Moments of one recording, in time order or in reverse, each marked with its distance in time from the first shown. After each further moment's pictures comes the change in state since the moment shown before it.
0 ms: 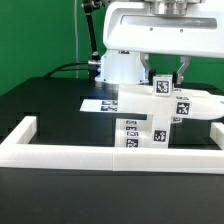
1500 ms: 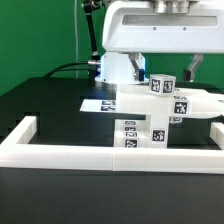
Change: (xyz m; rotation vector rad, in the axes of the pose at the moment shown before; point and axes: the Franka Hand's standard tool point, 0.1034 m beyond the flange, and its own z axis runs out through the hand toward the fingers) arm 0.000 0.000 -0.002 0.013 0.010 -0.446
